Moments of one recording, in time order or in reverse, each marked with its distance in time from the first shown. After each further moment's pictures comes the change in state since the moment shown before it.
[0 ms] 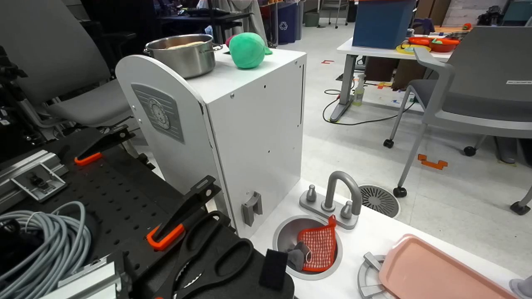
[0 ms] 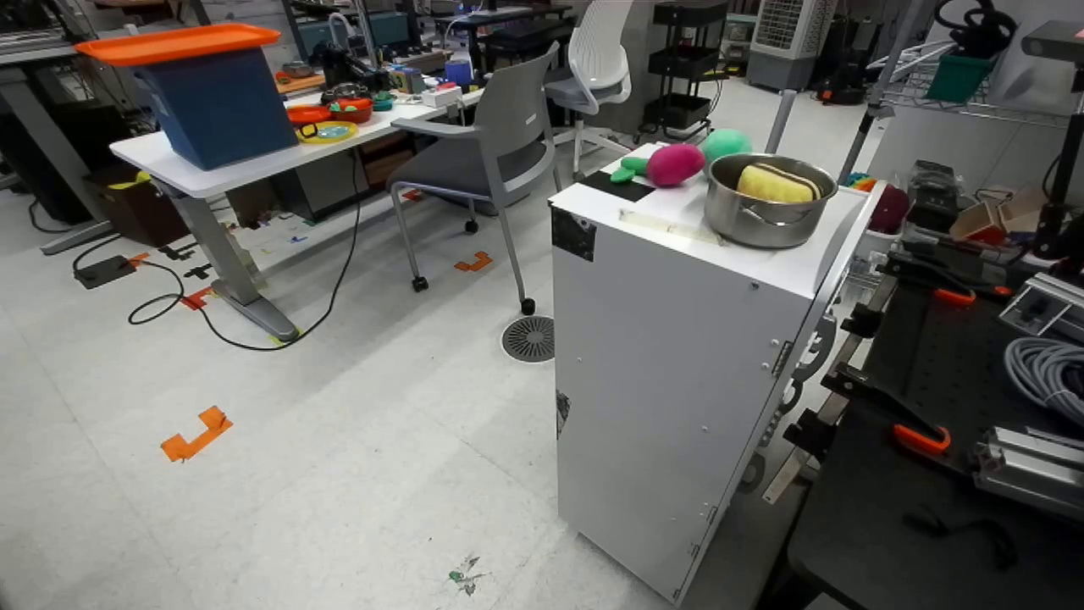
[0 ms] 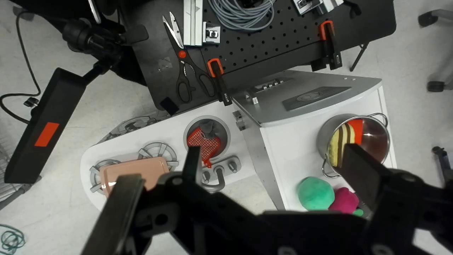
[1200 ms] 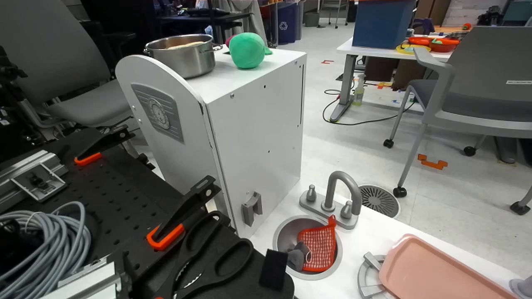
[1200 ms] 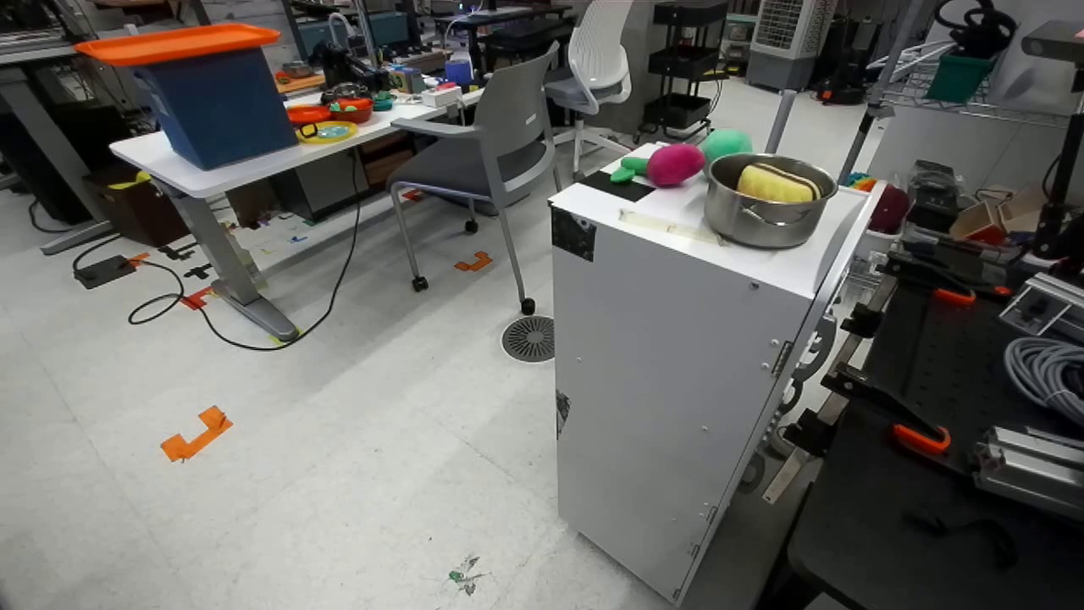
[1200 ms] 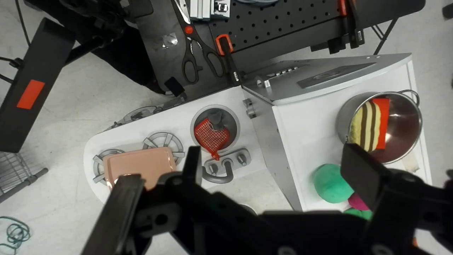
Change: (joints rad) arm 0.005 0.185 0.019 0.054 -0.004 0.111 0.000
